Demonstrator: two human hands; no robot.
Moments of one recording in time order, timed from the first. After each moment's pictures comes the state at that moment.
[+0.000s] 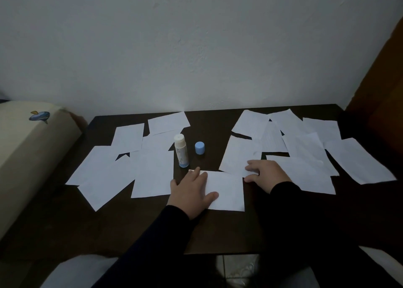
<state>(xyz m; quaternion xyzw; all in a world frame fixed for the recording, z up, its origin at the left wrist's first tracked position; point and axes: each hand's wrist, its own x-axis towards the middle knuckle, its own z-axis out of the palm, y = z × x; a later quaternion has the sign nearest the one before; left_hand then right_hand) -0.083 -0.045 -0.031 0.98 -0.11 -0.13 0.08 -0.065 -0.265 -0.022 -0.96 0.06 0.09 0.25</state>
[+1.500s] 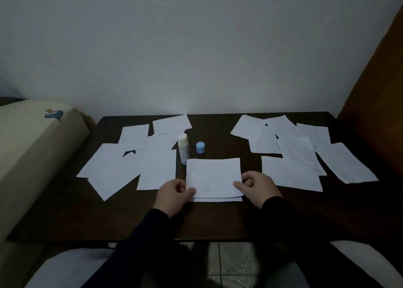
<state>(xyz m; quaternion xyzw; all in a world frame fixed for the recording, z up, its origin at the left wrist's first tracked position) -0.122 -0.014 -0.020 0.87 0.13 -0.11 0.46 -0.127 -0.235 -0.010 -0.92 0.13 0.05 0.37</state>
